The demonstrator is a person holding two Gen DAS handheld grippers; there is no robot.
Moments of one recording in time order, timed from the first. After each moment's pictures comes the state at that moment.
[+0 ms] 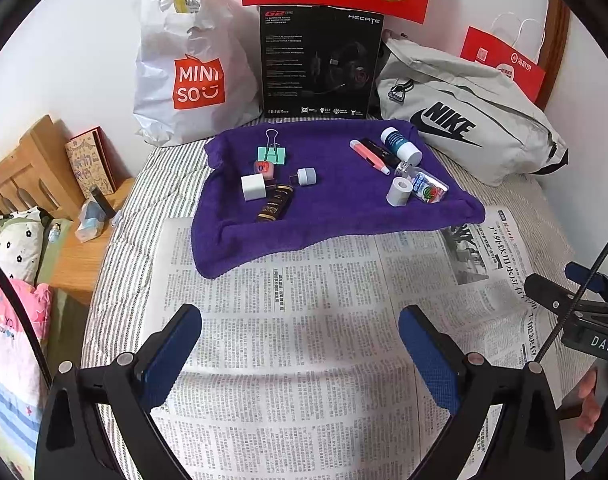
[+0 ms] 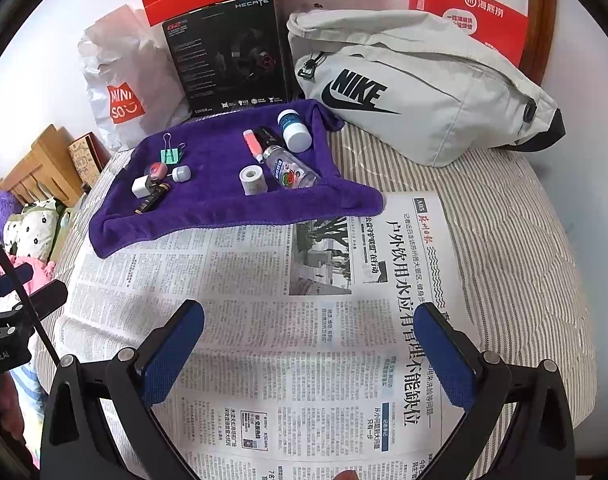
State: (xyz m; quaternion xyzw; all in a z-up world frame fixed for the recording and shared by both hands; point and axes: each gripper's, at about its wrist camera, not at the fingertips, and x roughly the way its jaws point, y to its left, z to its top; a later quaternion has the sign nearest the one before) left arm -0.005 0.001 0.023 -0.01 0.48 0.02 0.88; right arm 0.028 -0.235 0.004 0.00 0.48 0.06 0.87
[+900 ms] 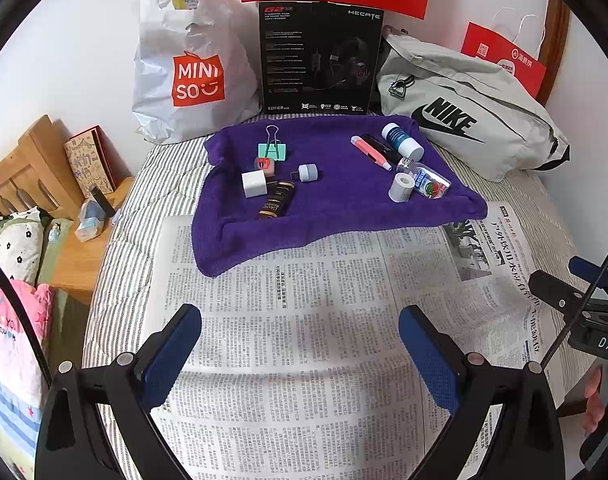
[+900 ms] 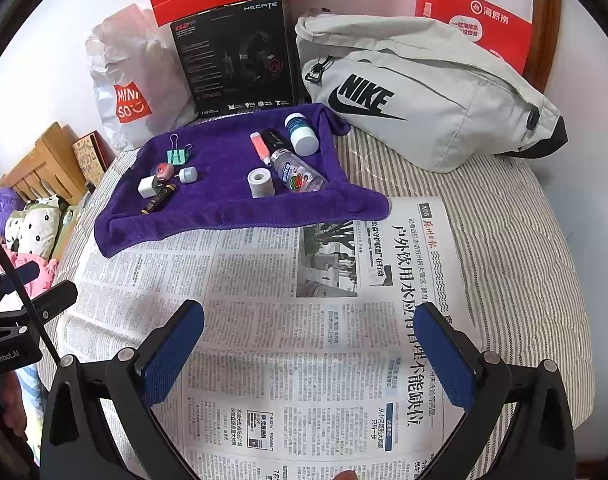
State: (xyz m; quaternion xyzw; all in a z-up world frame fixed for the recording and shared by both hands) left arm -0.004 0.002 0.019 -0.01 0.48 0.02 0.88; right arm 0.025 -0.229 0.008 0.00 0.48 0.07 0.87
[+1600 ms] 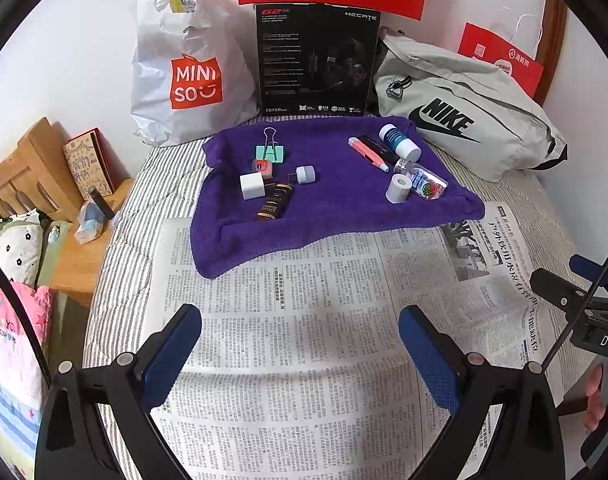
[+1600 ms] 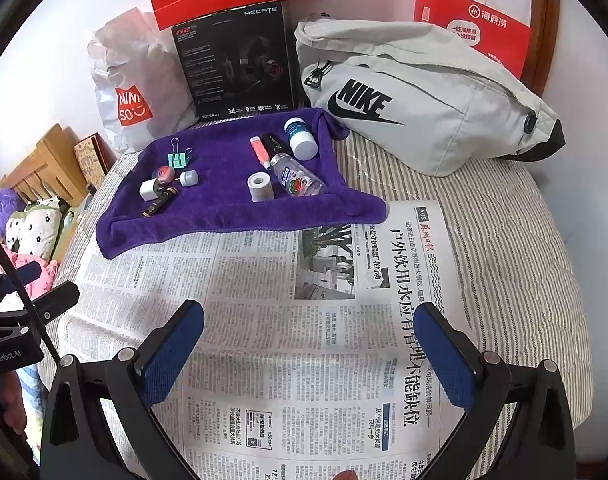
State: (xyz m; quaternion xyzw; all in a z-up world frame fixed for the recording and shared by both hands) left arm -0.005 0.001 0.022 -0.01 0.48 0.01 0.88; right arm 0.022 -0.230 0.012 0.00 0.48 0.07 0.88
